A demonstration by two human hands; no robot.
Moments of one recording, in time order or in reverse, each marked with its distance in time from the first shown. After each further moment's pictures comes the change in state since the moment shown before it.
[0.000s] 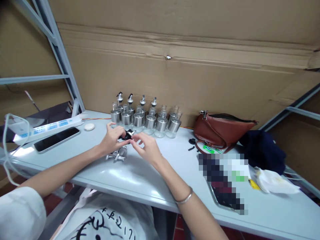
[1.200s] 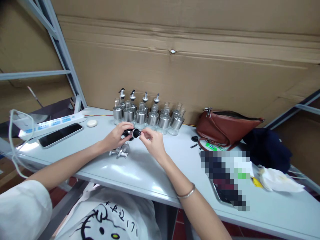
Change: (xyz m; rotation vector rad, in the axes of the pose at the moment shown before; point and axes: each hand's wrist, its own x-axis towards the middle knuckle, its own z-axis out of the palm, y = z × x) left_hand 0.001 -0.004 0.005 -0.211 0.091 0.196; right_hand 0.003 0.002 -0.001 0.114 0.009 0.433
